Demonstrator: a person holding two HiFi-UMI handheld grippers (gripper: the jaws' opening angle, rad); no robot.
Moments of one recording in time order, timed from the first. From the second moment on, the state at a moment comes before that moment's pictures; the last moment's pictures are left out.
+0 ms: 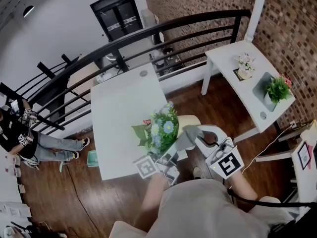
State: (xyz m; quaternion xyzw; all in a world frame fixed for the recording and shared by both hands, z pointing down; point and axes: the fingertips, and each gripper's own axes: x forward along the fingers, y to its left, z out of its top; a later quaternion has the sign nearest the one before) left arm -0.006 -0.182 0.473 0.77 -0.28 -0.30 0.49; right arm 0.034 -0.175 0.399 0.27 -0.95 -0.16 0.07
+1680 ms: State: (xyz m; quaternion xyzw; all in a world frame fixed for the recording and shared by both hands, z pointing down) left arm -0.045 -0.192 0.447 0.74 -0.24 -0.40 0.49; right arm 0.012 -0.139 0.411 0.16 -0.99 0.00 0.02
